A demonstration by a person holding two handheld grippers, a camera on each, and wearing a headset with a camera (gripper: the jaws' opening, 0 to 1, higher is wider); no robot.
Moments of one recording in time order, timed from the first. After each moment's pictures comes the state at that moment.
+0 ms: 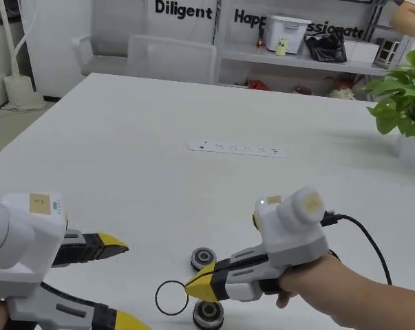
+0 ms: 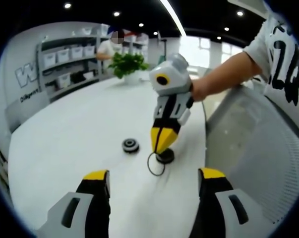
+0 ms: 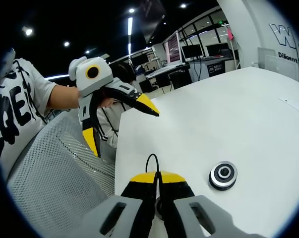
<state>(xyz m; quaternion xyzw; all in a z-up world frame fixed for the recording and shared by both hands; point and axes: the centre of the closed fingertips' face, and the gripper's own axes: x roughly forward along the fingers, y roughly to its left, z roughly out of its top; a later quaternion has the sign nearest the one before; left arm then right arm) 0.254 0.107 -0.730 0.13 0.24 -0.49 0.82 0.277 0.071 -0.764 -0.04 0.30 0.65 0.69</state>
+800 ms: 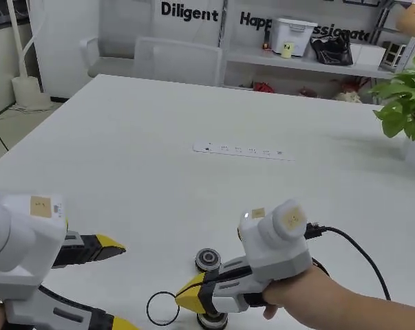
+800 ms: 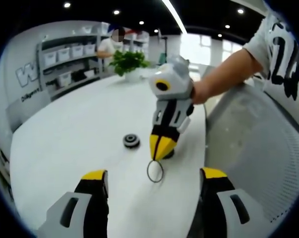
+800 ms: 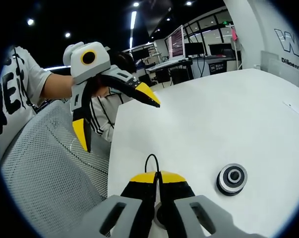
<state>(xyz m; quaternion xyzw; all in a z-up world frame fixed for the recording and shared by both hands) 0.250 0.115 -0.733 0.14 0.25 -0.49 0.82 0.271 0.086 -0.783 -0.08 0.30 0.65 0.69</state>
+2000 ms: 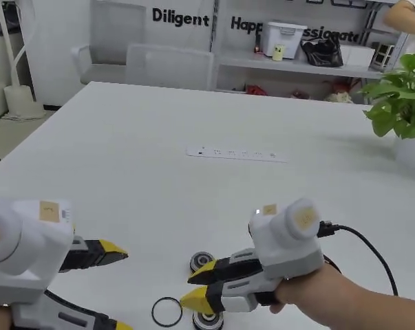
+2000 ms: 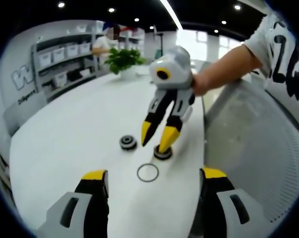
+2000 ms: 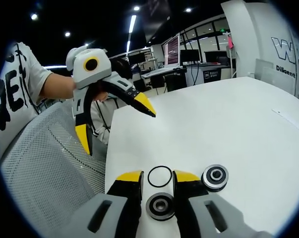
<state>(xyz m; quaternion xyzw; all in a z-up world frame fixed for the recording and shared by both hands) 0.252 0.104 -0.733 0.16 0.26 -0.50 0.81 0.284 0.063 -0.763 -0.09 0.27 0.63 0.72</state>
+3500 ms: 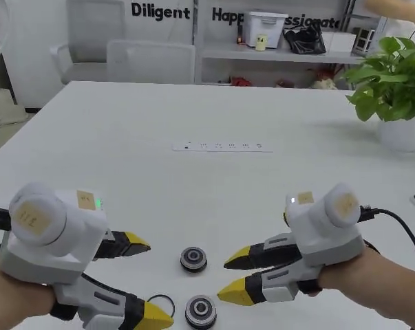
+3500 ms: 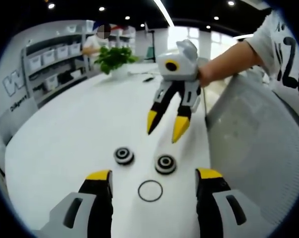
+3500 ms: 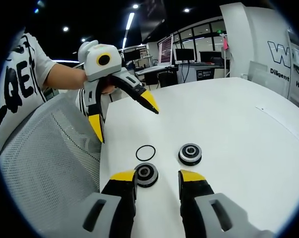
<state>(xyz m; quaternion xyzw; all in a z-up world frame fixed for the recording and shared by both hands) 0.279 0.067 -0.743 0.18 0.26 -0.53 0.79 0.293 0.004 -0.764 -0.12 0.27 0.61 0.74</state>
